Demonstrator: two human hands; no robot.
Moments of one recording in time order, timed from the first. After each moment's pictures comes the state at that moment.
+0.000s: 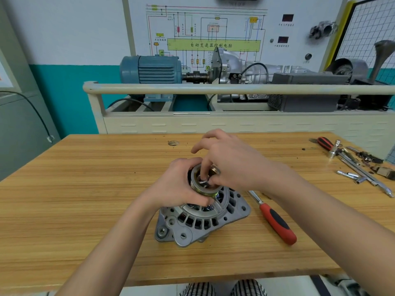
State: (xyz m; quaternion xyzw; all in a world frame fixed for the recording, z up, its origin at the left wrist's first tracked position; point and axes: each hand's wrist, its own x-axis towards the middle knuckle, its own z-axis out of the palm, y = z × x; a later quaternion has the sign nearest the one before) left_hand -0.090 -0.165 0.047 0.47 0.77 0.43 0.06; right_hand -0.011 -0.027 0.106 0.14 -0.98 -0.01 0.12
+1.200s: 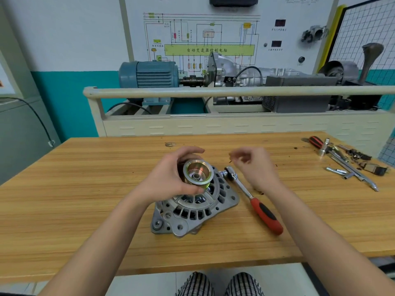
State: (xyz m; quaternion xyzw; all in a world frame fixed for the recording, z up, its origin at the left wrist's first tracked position) left_hand -0.078 -0.174 0.053 0.44 0.76 0.47 0.04; right_hand -0.010 0.043 0.038 -0.12 -0.89 0.35 0.27
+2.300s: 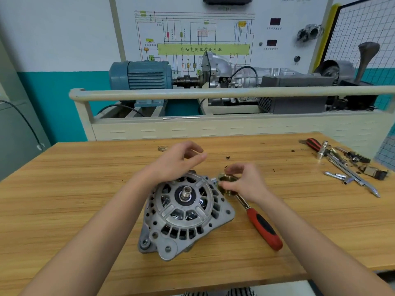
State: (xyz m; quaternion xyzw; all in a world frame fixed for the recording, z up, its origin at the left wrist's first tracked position) left_hand -0.123 -0.118 0.073 0.42 0.83 0.37 0.06; right_hand -0.041 0.073 0.001 -0.15 -0.89 0.41 0.17
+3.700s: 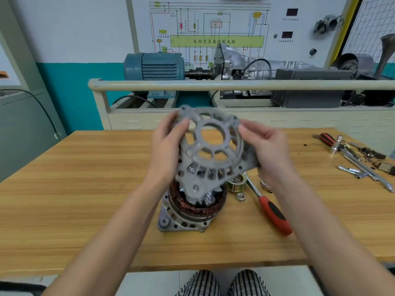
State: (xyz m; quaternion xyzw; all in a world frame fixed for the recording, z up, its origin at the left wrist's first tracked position) left_hand -0.072 -0.161 0.078 0.25 0.65 0.72 -0.04; right_hand -0.005 0.014 0.074 -0.08 -0.65 0.70 0.29
